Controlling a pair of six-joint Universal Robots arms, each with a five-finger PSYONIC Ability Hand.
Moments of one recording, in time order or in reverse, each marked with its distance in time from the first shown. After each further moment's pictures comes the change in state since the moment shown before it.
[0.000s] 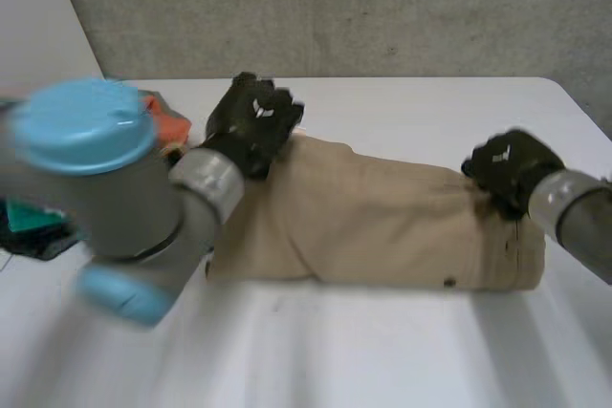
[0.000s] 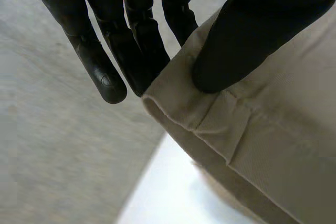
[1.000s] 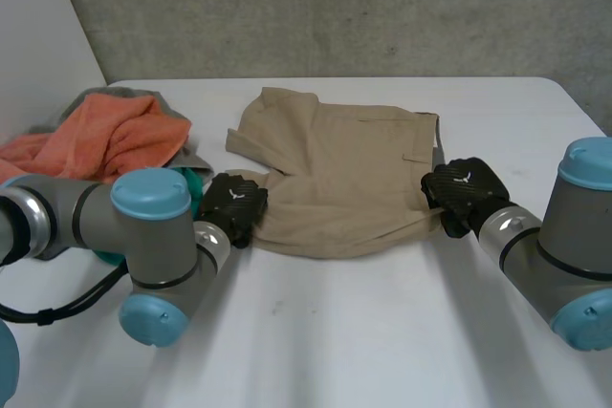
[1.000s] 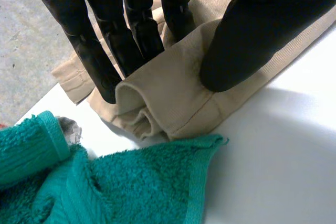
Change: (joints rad) left arm 0.114 -0.321 -0.066 0.100 -0.027 -0.180; right arm 0.059 0.169 0.114 -0.368 -0.044 0.343; left_hand 0.000 -0.023 -0.026 -0.024 -0.021; right_hand -0.009 0.000 0.000 0.000 0.000
